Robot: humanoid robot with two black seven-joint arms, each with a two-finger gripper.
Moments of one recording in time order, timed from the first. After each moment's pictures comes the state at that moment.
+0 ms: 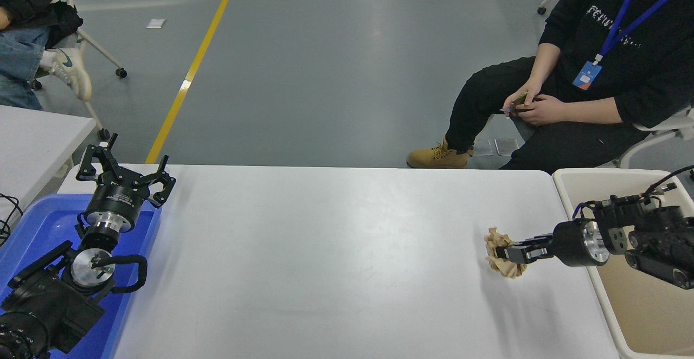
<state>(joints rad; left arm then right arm) -0.55 0.37 -0.86 -0.44 -0.20 -0.59 -0.43 1.11 -0.57 -0.45 0.76 -1.16 0.03 0.74</state>
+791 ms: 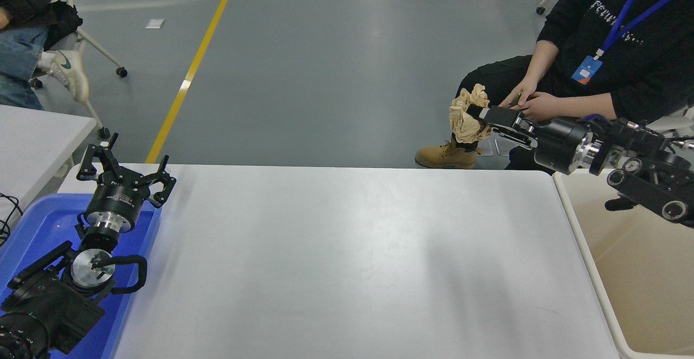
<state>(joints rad) -0.55 0.37 -0.86 -0.44 -0.20 -0.59 -0.43 0.99 -0.57 0.23 0.70 -0.84 0.13 0.71</state>
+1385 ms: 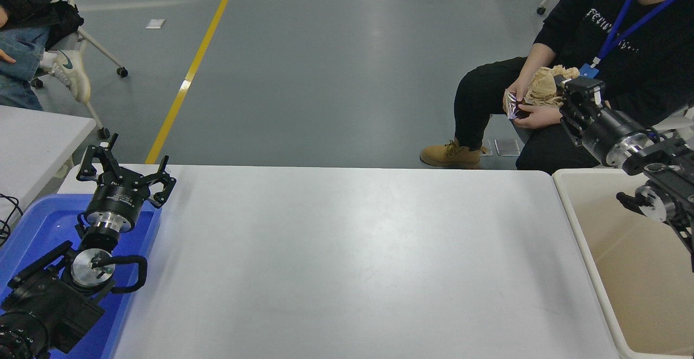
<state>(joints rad) -0.55 0.37 -0.86 -0.44 -0.20 -0.59 -0.43 0.91 -0.50 0.41 0.45 -0.42 0.13 0.48</state>
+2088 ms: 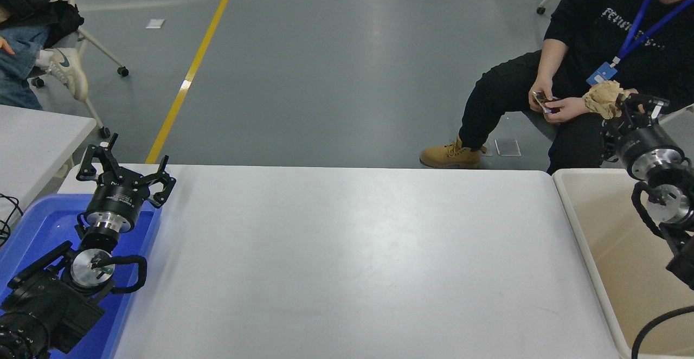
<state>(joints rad) -0.55 0.37 -0.86 -0.44 -0.20 -0.59 -0.43 0.79 -0.43 0.87 0.37 -0.24 0.13 0.30</state>
